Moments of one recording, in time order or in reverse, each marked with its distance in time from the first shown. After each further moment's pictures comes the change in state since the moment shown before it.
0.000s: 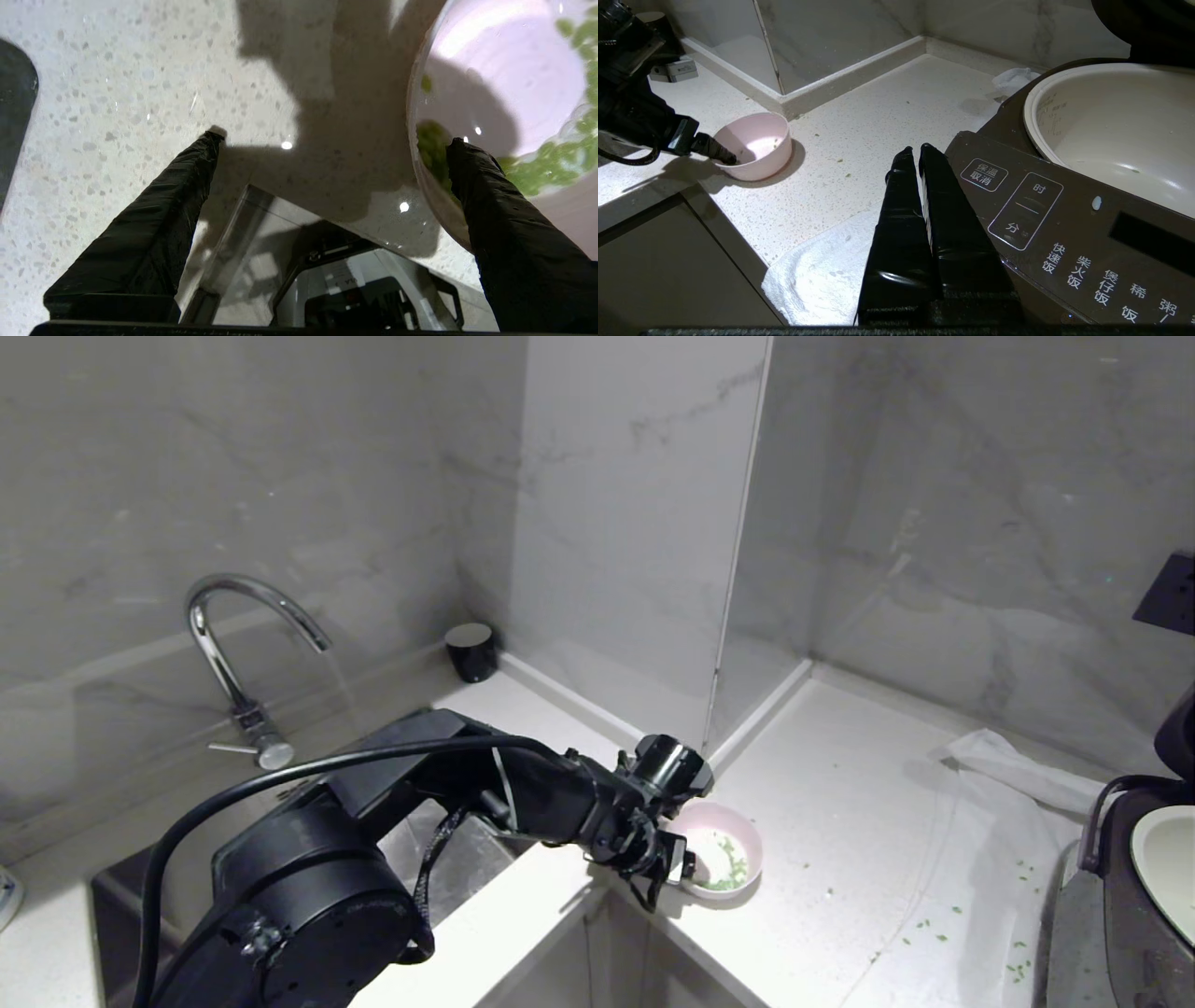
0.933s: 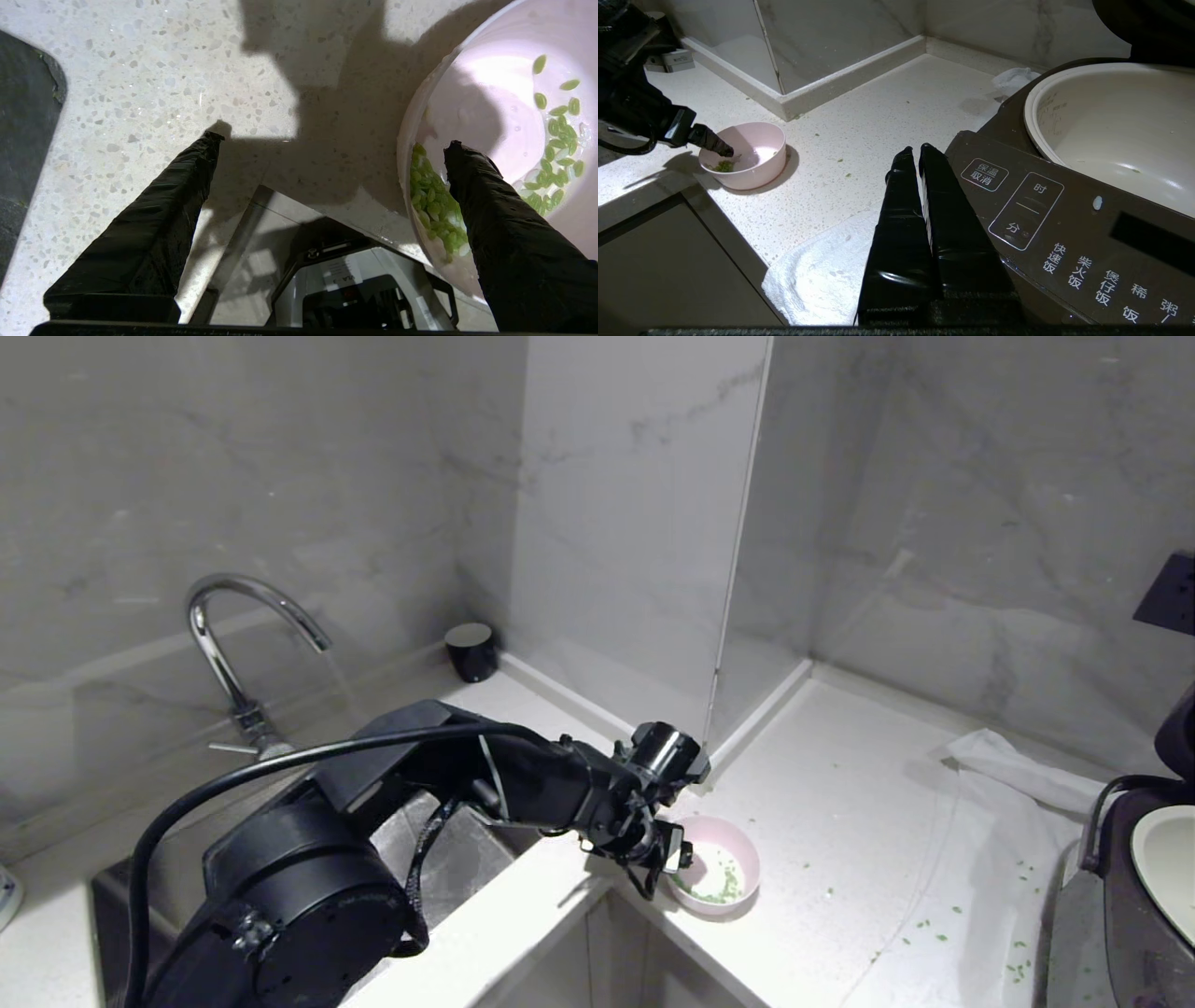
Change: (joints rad) left arm 0.008 -0.005 -0.044 0.045 -0.012 -0.008; right arm 0.000 0.000 0.000 0.000 0.001 0.000
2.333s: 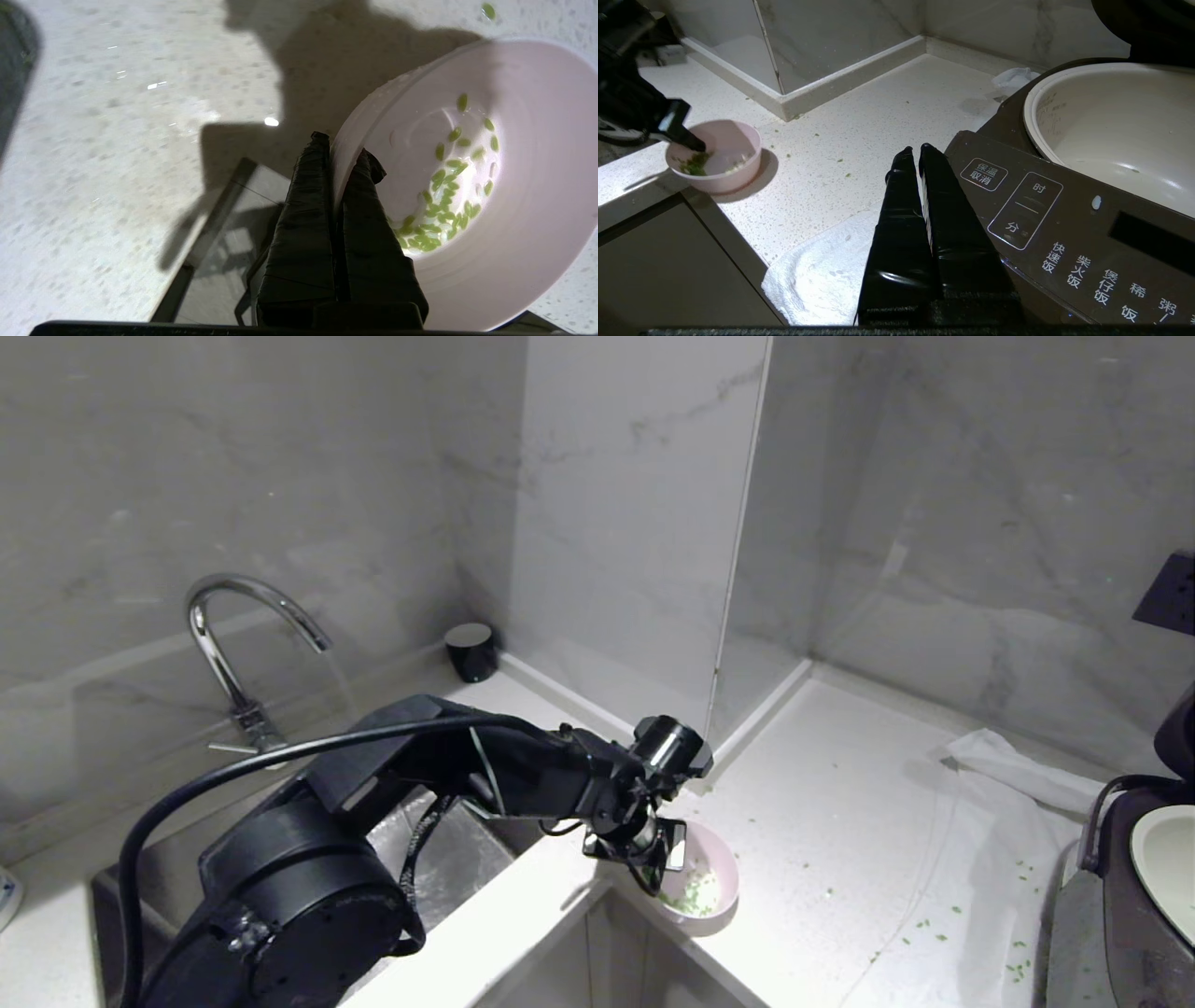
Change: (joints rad) left arm 0.015 -0.021 -0.044 0.099 -0.063 -0.093; right arm 0.000 0.000 0.000 0.000 0.000 0.000
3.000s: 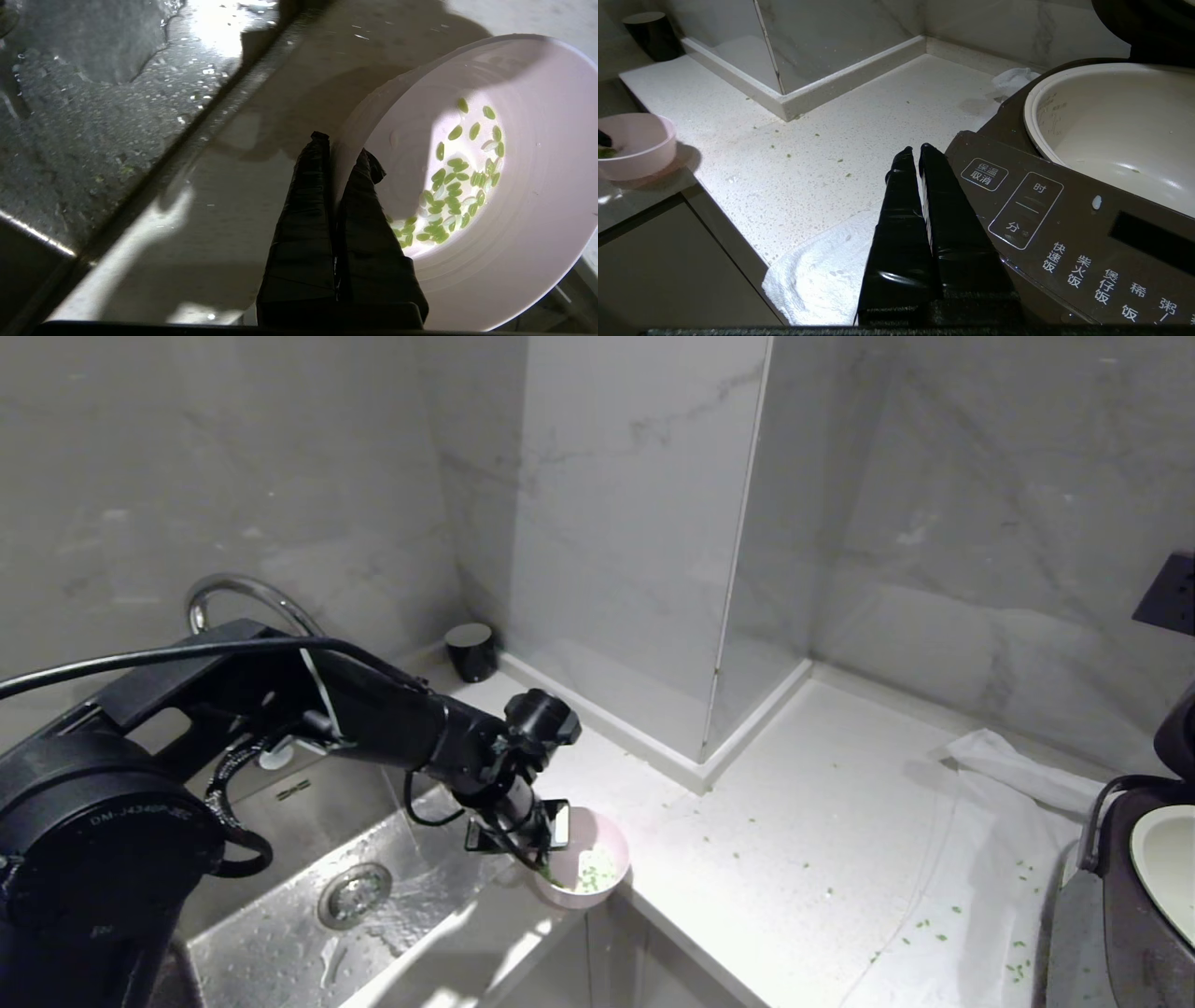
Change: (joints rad) left arm 0.231 -0.221 0.359 -0.029 -0.073 -0.026; right arm 0.000 0.000 0.000 0.000 0.000 0.000
